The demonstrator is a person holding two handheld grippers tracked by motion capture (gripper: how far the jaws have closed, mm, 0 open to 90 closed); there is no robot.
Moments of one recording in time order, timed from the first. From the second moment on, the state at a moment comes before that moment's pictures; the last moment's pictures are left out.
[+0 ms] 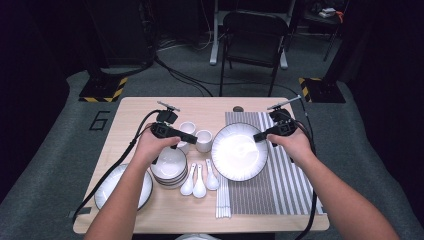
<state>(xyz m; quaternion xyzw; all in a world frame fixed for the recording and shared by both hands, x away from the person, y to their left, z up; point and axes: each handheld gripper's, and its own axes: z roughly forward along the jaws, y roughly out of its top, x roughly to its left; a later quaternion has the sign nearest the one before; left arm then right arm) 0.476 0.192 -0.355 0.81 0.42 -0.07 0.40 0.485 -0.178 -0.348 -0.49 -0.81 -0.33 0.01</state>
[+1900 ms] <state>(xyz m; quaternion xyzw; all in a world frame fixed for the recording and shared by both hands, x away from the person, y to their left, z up) 0.436 0.316 -0.371 0.74 0.51 0.03 0.43 0.496 -0.230 -0.368 -0.56 -0.77 -0.31 -0.01</state>
